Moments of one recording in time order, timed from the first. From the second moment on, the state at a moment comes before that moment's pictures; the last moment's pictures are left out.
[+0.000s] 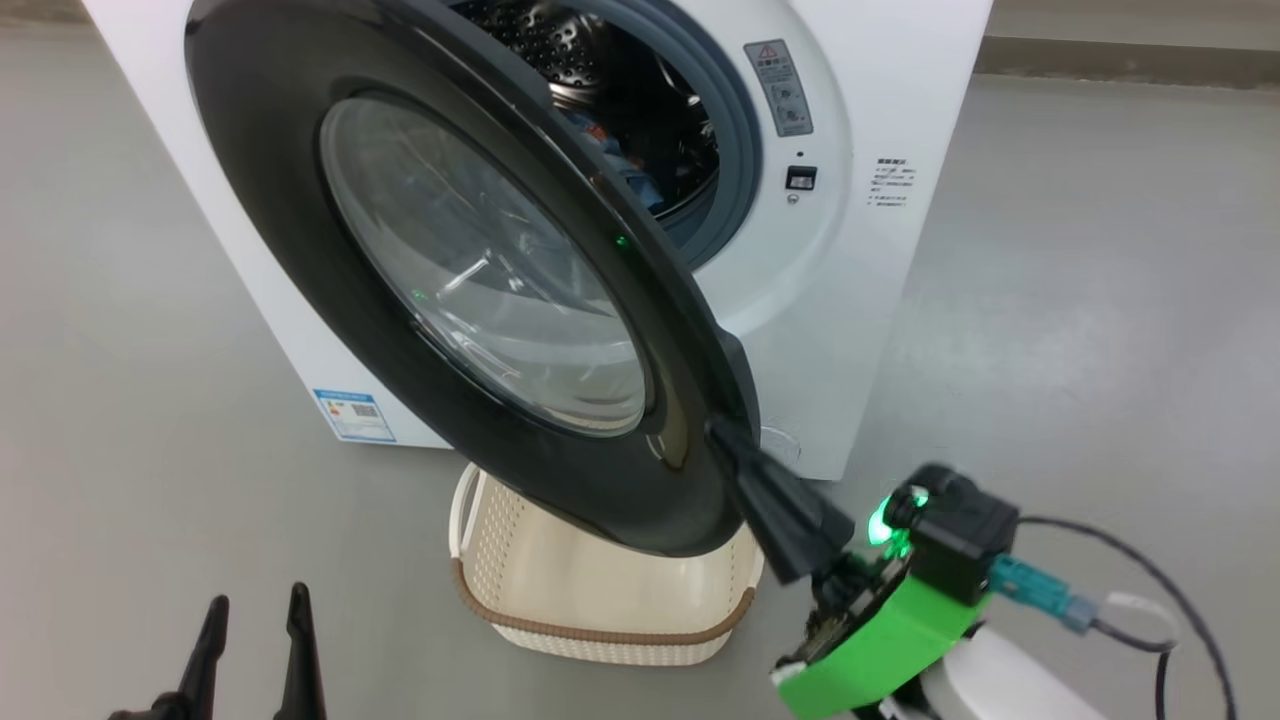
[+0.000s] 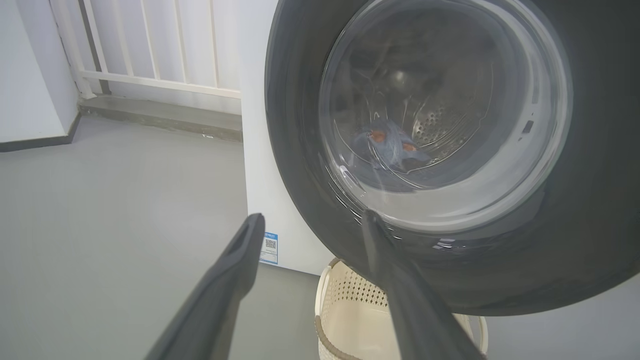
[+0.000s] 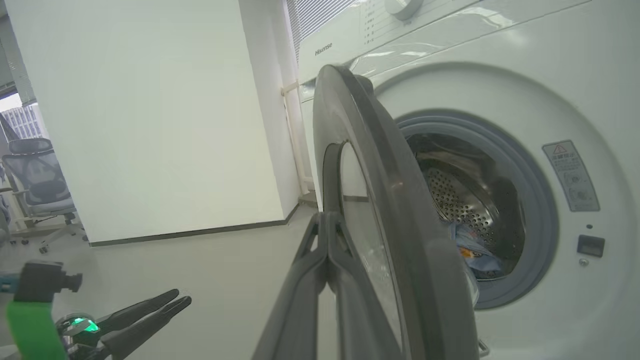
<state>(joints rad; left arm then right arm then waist) 0.02 0.07 0.06 0.25 -0.26 -0.13 -0.25 -0.31 -0.16 0.59 0.04 0.49 0.13 -0.26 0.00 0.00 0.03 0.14</state>
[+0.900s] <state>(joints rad) -0.02 0.04 0.02 0.25 -0.29 -0.13 -0.25 -0.38 -0.14 0.68 0.41 0.59 0.13 -0.26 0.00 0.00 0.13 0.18</state>
